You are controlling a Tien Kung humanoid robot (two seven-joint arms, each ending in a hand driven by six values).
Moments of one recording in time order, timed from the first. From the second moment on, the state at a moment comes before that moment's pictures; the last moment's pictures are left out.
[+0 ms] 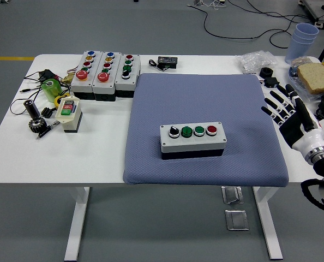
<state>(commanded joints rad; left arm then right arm) -0.10 0.00 -1.20 -0.18 1.81 0.01 0.31 0.31 -0.37 1.13 1.38 -0.28 -0.25 0.07</state>
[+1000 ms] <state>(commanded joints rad) -0.14 0.01 -1.20 -0.18 1.78 0.02 0.30 0.32 -0.36 1.14 1.38 -0.23 -0.26 0.07</state>
